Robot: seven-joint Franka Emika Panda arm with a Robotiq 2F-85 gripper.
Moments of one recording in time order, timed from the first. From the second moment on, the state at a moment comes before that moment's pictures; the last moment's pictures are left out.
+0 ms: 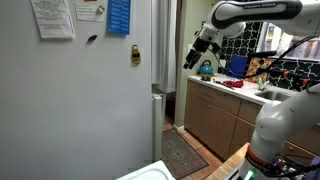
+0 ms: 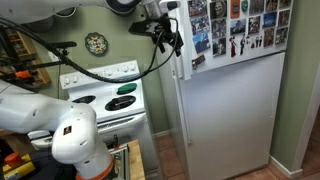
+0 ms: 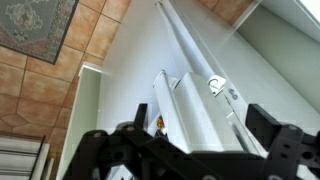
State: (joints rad) arm 0.19 -0.75 -0.04 -2.32 0.26 1.94 -0.33
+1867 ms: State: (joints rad) arm 0.29 -0.50 -0.27 -2.08 0.65 1.84 -1.39
